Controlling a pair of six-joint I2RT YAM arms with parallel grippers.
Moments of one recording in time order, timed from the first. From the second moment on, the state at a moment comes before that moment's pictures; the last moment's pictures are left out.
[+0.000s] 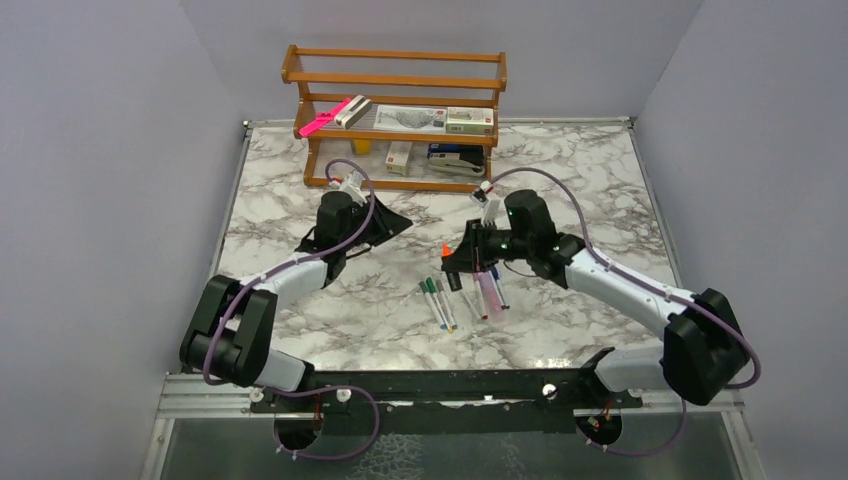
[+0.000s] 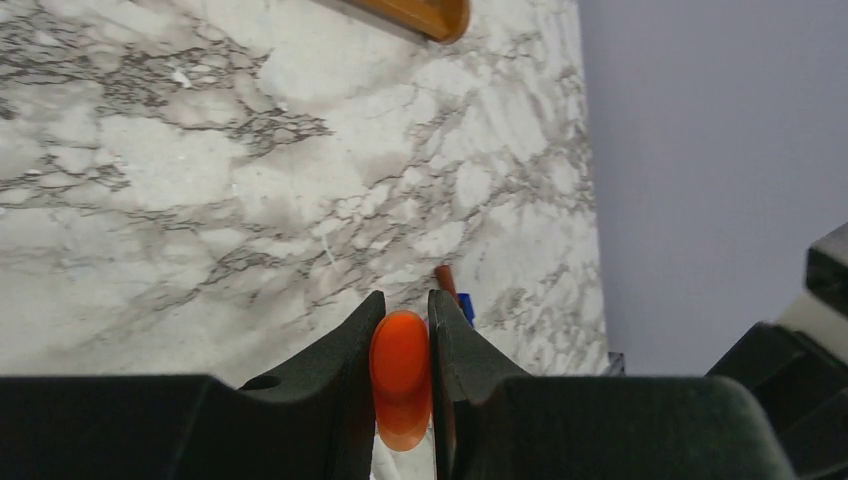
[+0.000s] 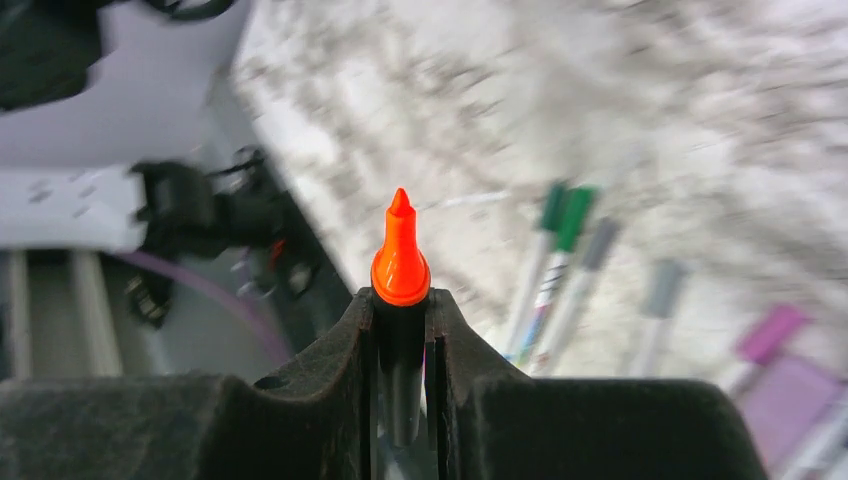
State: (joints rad) left arm -0.35 1.43 0.60 0.50 0.40 -0.93; right arm 0.64 1.28 0.77 -0.02 -0.63 0.56
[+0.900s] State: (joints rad) left arm -0.28 1.65 0.83 -0.08 0.19 -0.60; right arm 0.24 1.83 1.20 -0.33 -0.03 0.28
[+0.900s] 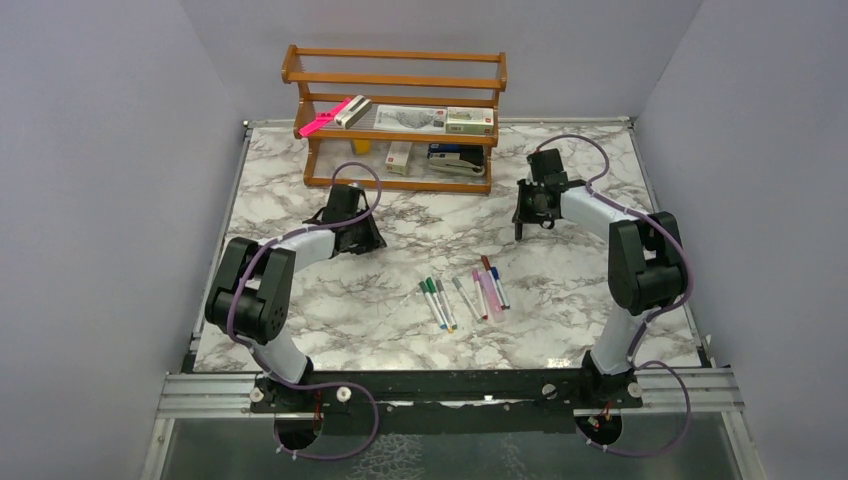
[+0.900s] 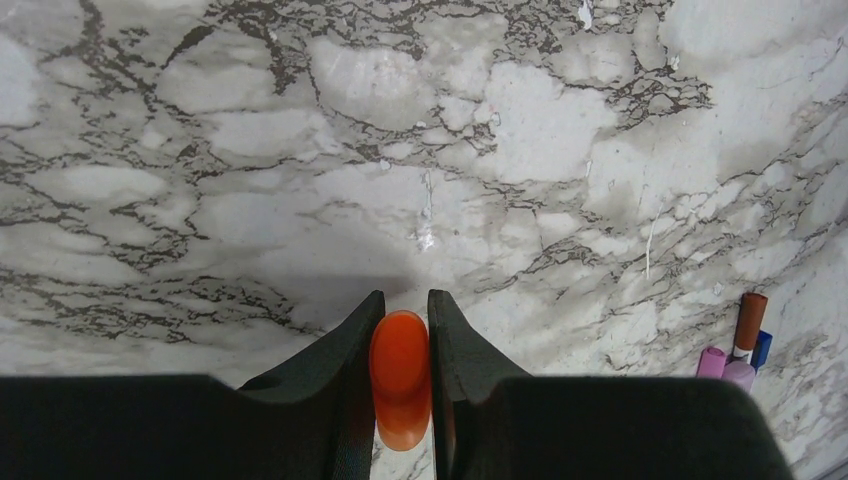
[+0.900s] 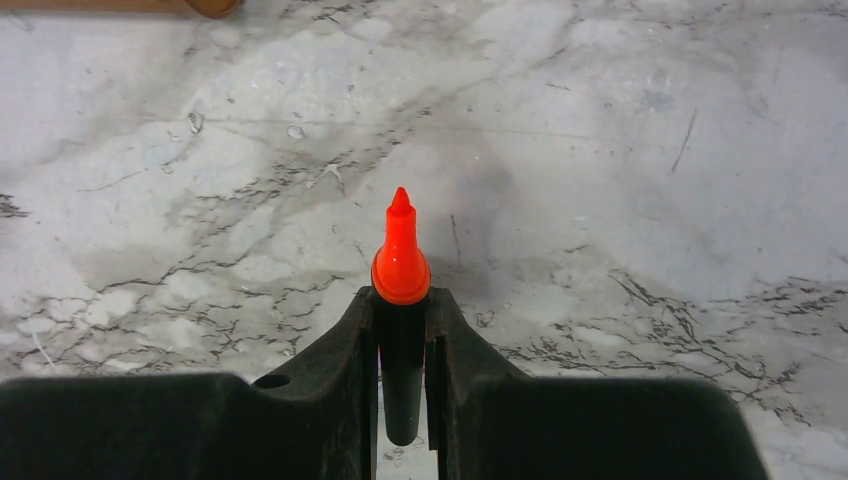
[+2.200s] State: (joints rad) left arm -0.29 1.18 0.81 -0.25 0.34 -0.70; right arm 0.34 1.50 1.20 -0.59 -0.20 0.27
